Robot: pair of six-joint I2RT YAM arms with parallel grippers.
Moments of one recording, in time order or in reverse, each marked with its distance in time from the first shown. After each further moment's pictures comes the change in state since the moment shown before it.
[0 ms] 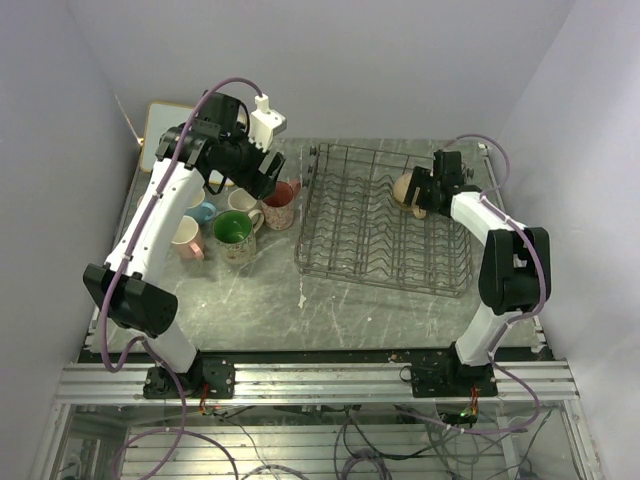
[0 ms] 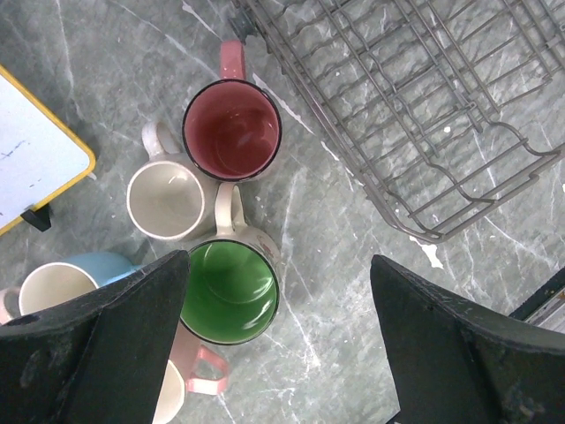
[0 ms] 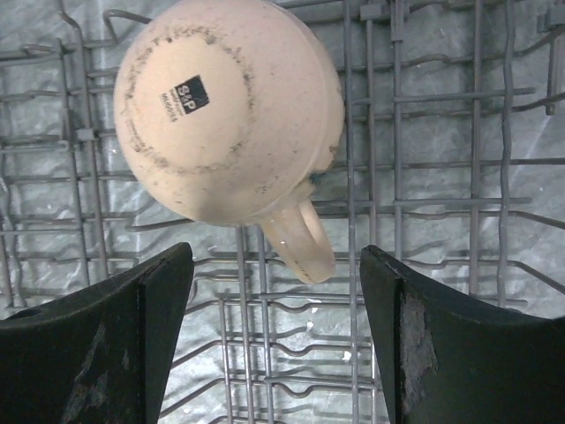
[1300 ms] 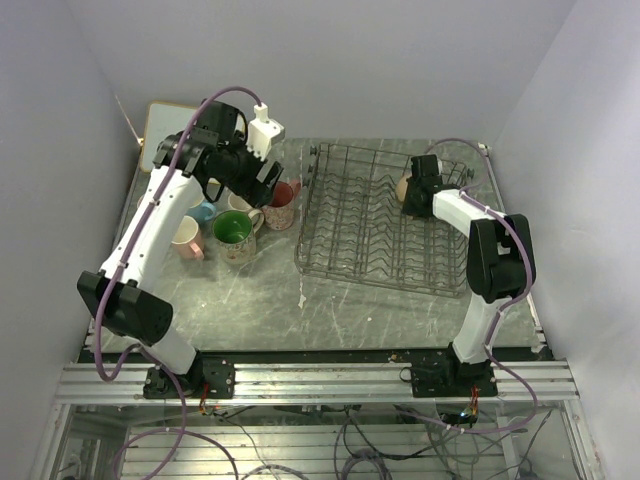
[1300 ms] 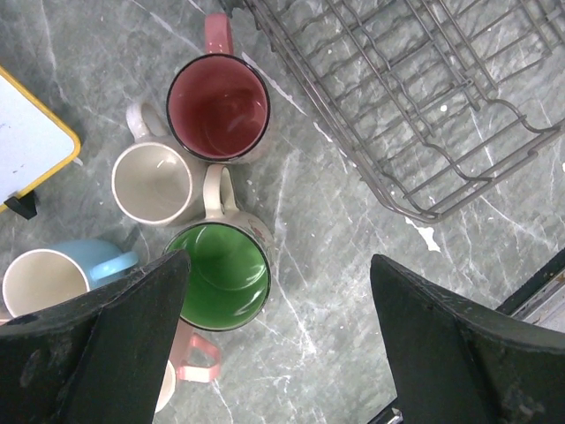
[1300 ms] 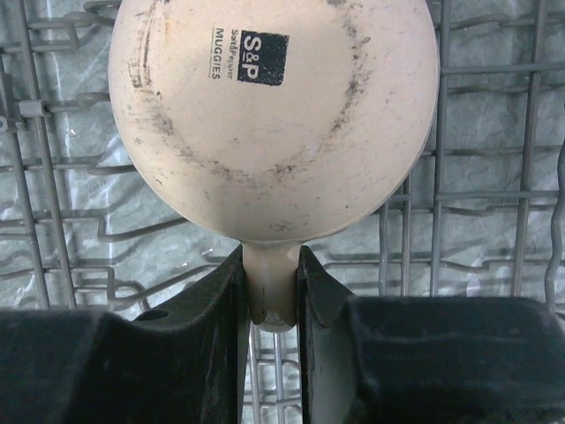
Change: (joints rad) left arm 0.000 -0.047 -0.077 0.006 0.002 0.008; right arm 0.082 0.125 0.055 -0.039 0.124 -0.002
